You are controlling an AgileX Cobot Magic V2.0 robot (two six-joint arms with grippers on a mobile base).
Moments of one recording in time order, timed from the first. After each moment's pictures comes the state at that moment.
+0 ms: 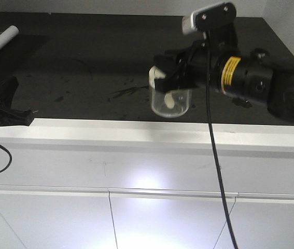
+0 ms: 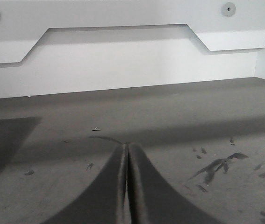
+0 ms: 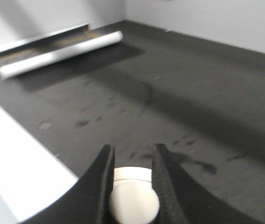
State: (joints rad) left arm 0.01 1.42 -0.57 0.31 -0.84 -0.19; right arm 0.39 1.52 -1.14 -1.49 -0.32 1.37
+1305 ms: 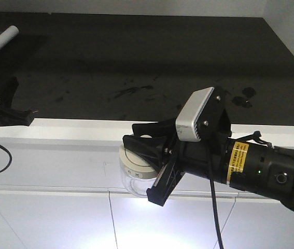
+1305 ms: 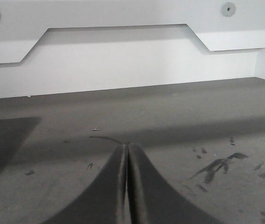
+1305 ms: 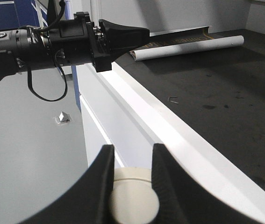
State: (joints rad) left arm 0.01 1.42 -0.57 0.31 -0.84 -0.19; right arm 0.55 1.32 -0.70 -1.04 -0.61 0.83
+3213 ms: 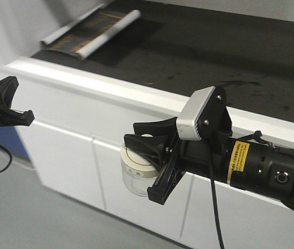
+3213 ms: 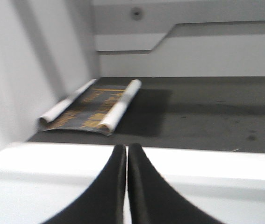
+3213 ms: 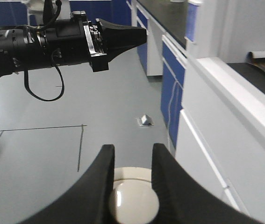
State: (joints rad) left arm 0.01 1.42 -0.57 0.31 -0.84 -0.19; right arm 0.55 1.32 -0.70 -1.04 -0.60 0.83
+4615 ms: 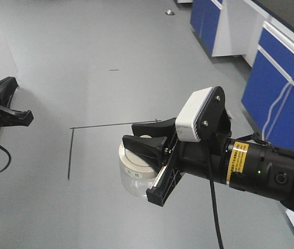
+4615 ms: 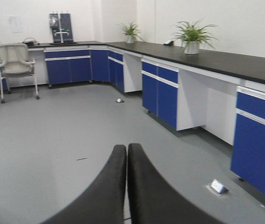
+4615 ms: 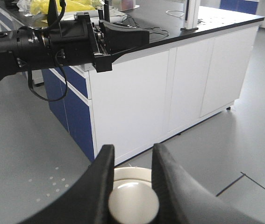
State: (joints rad) left arm 0.01 1.42 -0.57 0.30 -0.83 -0.19; right arm 0.55 1.32 -0.70 -1.04 -0.61 0.83
